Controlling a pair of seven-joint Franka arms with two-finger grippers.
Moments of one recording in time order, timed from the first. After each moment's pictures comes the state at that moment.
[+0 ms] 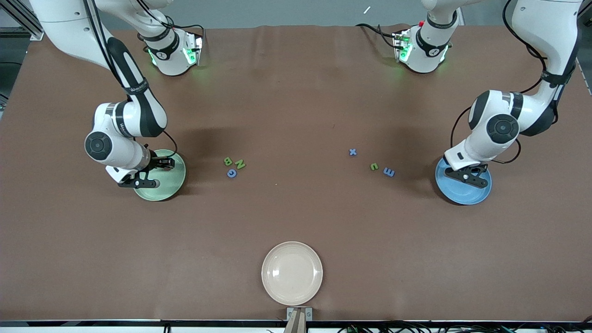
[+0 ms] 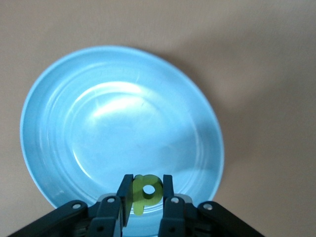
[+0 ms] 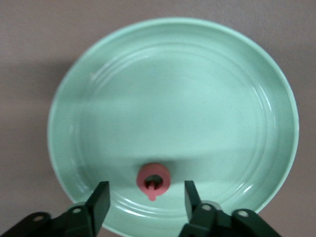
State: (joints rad) left arm 0.30 0.29 -0.27 -2.31 0.42 2.50 0.16; right arm 0.15 0.34 -0.07 -2.20 0.05 2.34 0.06
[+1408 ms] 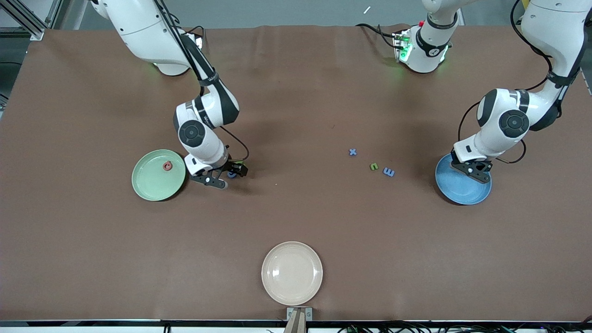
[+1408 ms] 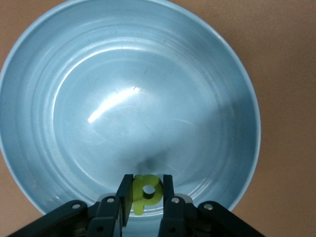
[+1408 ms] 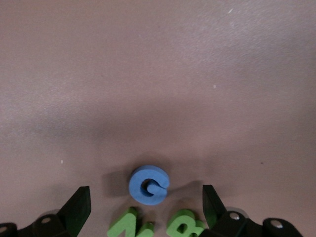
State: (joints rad) left arm 0.39 0.32 -0.27 -2.37 0.46 2.63 0.32; right arm 0.54 0.51 -0.04 -2.08 0.16 2.58 0.66
